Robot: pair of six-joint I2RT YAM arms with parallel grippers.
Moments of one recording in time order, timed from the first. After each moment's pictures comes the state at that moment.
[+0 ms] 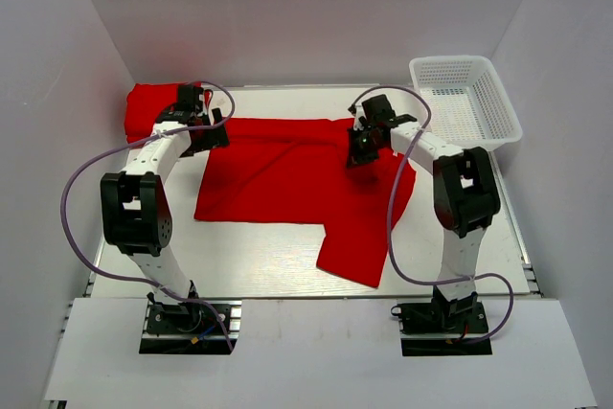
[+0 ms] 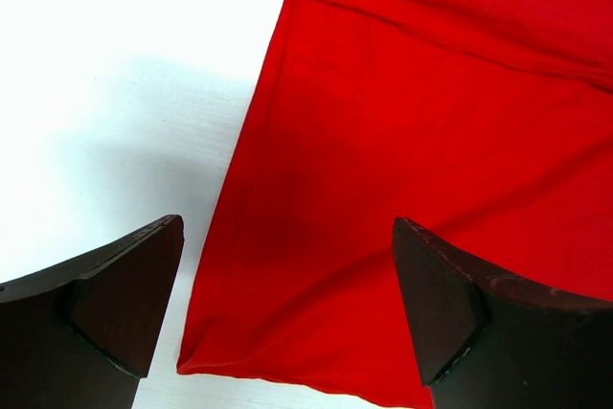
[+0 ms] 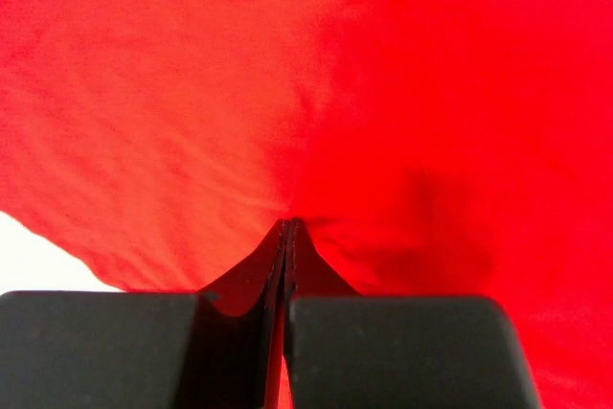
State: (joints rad) left arm -0.06 1.77 1.41 -0.60 -0.14 -0.28; right arm 0.39 1.97 1.47 -0.54 -0.28 0.17
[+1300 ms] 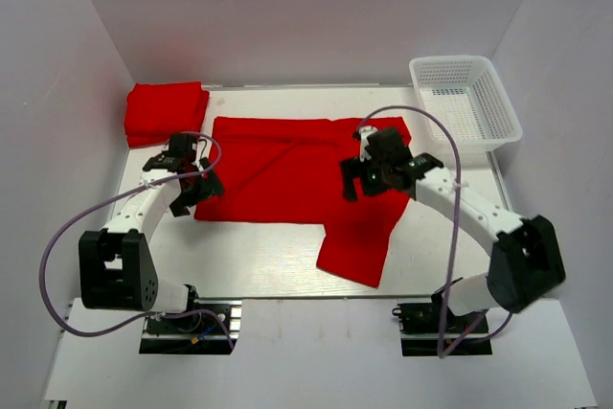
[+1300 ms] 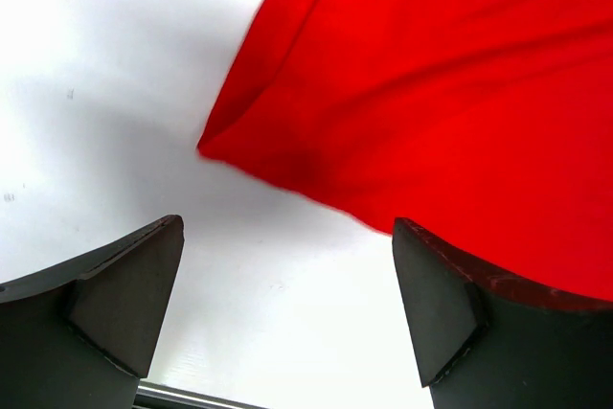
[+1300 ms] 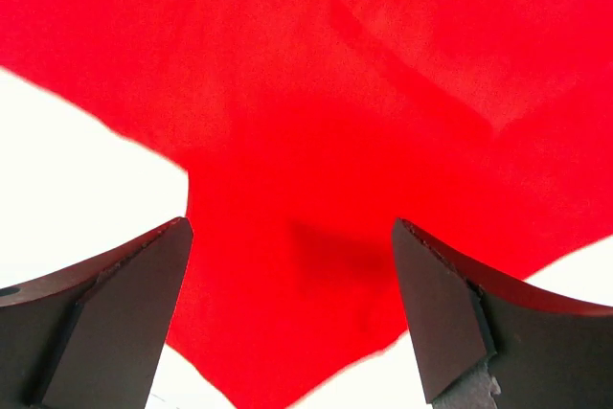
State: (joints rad) left arm -0.05 1.42 0.99 -0.75 -0.13 -0.52; right arm 0.54 1.47 1.11 -0.53 -0.12 0.16
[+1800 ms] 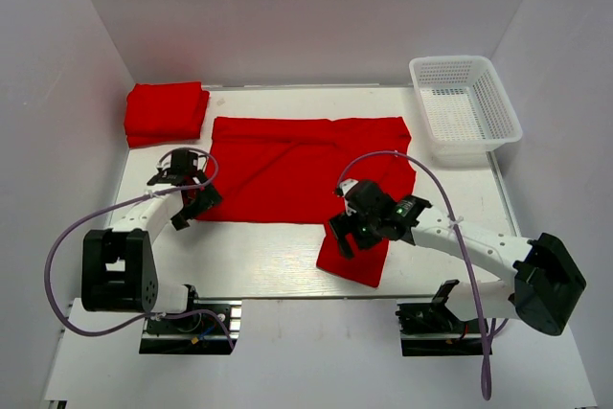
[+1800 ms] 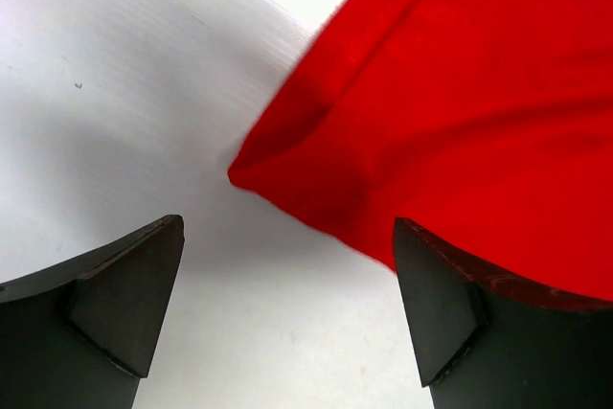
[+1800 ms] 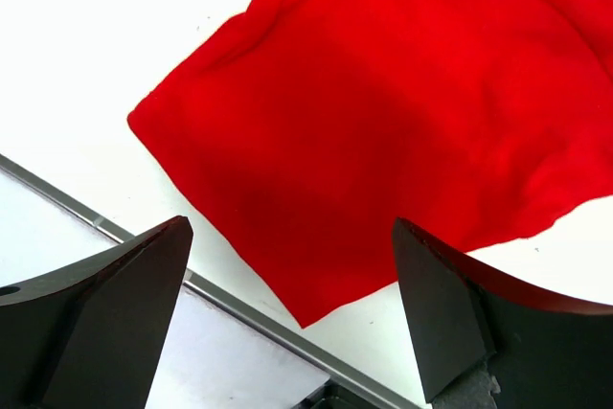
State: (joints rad) left arm -0.04 1.36 0.78 -0.59 -0.20 -0.63; right arm 0.89 1.25 0.80 -0.62 -0.02 0.27
